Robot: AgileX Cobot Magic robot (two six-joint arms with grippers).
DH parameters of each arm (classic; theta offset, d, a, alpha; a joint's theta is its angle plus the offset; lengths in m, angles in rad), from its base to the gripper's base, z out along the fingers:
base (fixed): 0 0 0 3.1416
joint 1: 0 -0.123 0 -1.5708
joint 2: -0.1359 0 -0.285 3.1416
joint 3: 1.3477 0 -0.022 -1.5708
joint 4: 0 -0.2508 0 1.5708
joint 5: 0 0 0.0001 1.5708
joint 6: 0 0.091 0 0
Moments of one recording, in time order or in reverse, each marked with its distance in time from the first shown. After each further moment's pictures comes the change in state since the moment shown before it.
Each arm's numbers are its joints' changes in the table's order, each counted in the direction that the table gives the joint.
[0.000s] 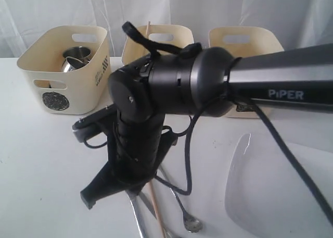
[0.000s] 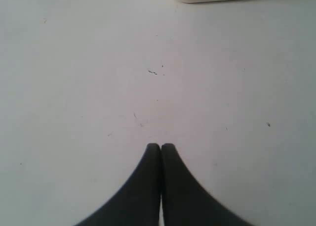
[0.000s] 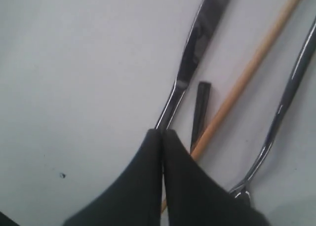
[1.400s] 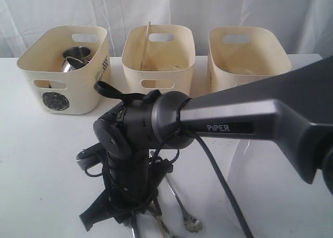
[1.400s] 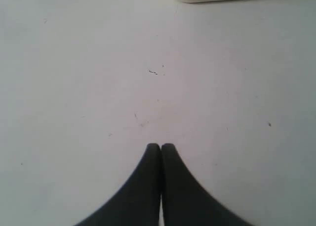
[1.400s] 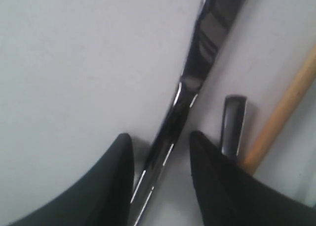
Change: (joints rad) left arm 0.000 0.000 0.000 -0.002 0.000 0.000; right arm -0.041 -0.172 -0.002 0.042 -0.061 0.139
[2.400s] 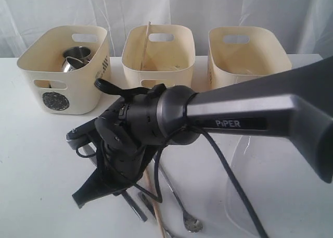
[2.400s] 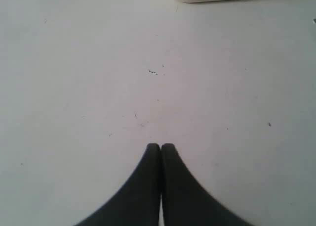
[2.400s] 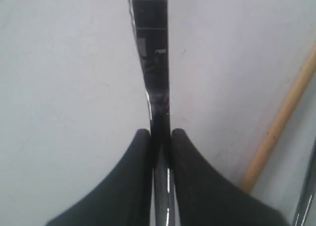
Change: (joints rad) left arm 0.000 0.000 0.000 0.000 0.000 0.000; right arm 0.004 0.039 0.005 0.118 -0.204 0.016
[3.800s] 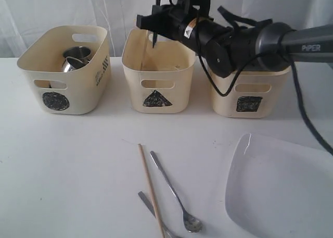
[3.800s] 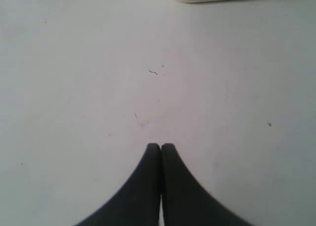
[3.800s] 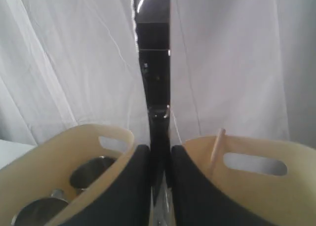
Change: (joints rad) left arm 0.000 0.000 0.000 0.000 0.000 0.000; right arm 0.500 0.025 -0.037 0.060 -1.166 0.089
